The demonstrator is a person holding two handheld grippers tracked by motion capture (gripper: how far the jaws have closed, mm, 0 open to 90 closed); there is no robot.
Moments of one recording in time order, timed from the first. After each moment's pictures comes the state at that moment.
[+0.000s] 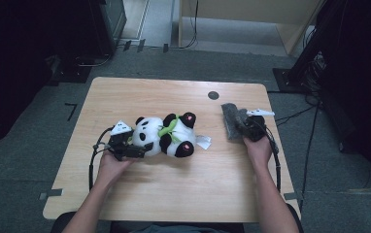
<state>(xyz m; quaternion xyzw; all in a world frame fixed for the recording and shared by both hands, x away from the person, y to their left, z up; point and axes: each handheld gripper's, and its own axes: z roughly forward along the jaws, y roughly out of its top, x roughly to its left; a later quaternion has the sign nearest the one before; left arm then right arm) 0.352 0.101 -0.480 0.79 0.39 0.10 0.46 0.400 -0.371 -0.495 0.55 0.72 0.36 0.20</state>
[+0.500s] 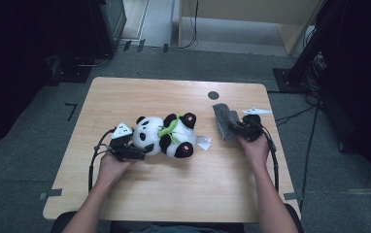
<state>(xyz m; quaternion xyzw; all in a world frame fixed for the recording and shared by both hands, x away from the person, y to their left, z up) 0.353 0.100 -0.492 0.79 0.38 0.12 0.47 0.397 -0.355 -0.483 0.53 0.74 0.39 0.16</state>
